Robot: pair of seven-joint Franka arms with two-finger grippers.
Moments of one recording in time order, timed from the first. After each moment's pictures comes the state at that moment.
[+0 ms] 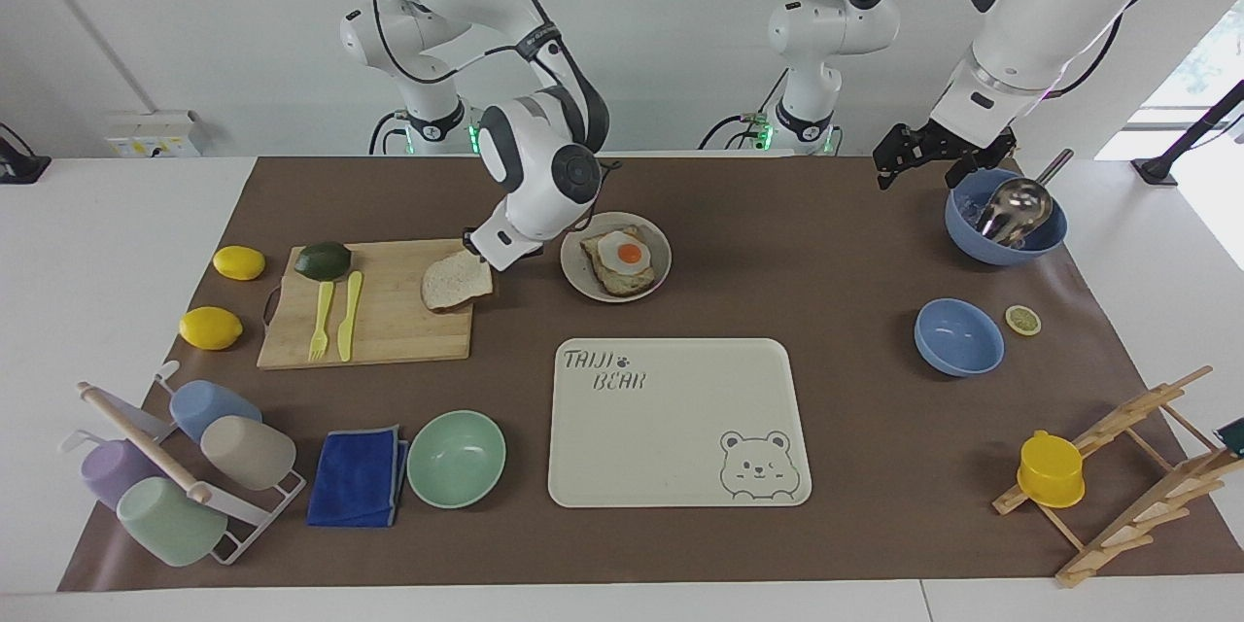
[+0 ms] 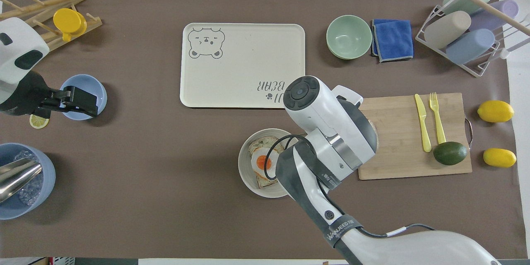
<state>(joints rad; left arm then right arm) 0.01 -0.02 -0.17 -1.62 -0.03 1.48 -0.11 0.60 0.27 -0.06 -1.80 -0.22 1.62 0.49</state>
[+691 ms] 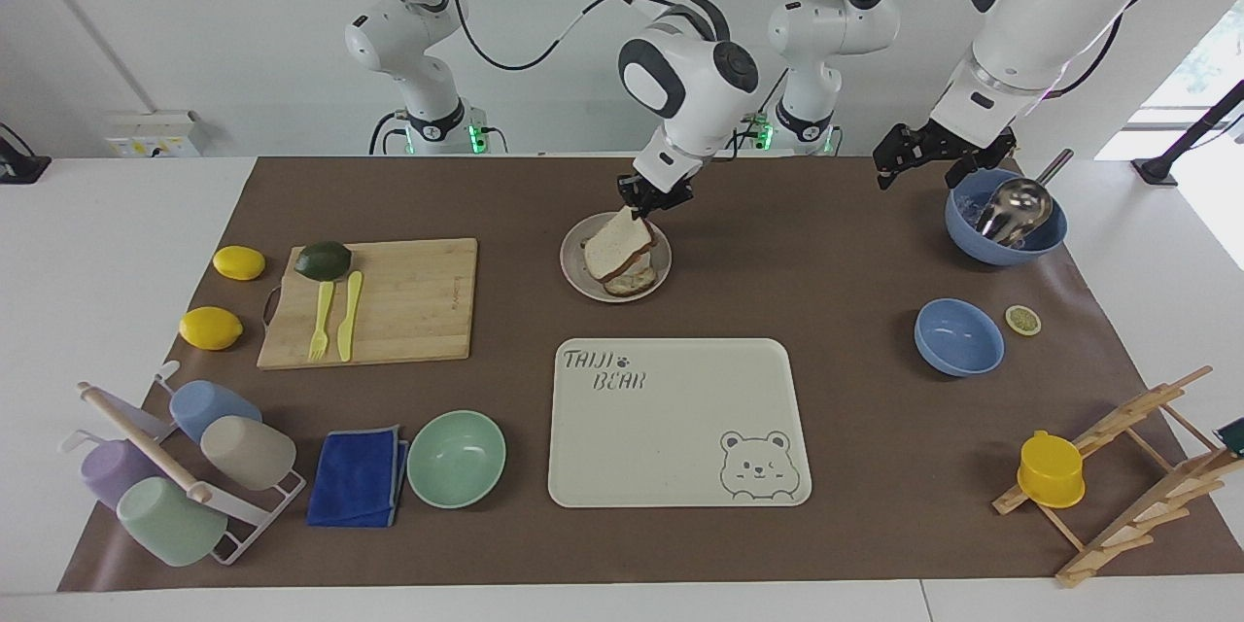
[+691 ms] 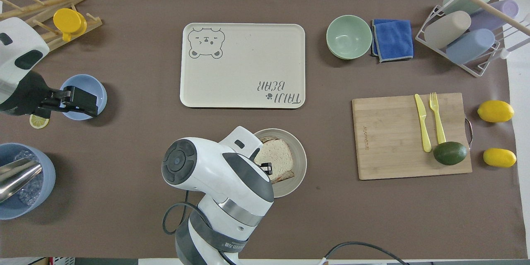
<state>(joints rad) 0.01 -0.02 -0.17 -1.62 -0.03 1.48 -0.11 0.86 0.40 0.00 -1.61 -0.10 1.69 0.79</state>
